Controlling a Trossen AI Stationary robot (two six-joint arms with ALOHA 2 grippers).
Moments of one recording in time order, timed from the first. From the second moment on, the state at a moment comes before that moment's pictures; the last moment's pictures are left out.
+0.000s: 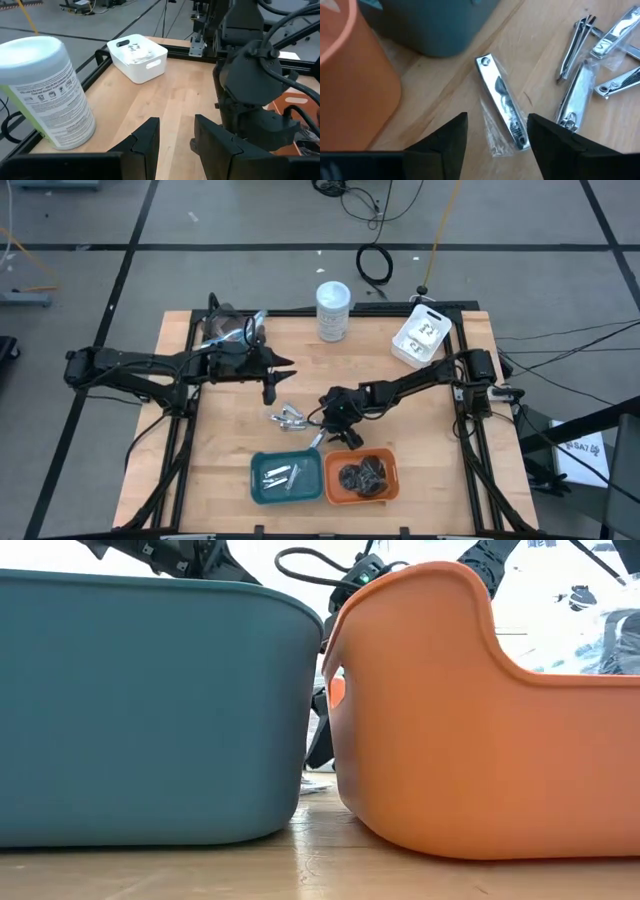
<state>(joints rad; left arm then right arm) 0.07 1.08 0.76 0.00 -0.13 -0.06 0.05 1.93 1.04 0.08 -0.37 -0.39</state>
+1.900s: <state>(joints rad) 0.07 1.08 0.76 -0.03 -0.13 -0.06 -0.11 1.90 1.04 -0.22 -0.10 -0.25</state>
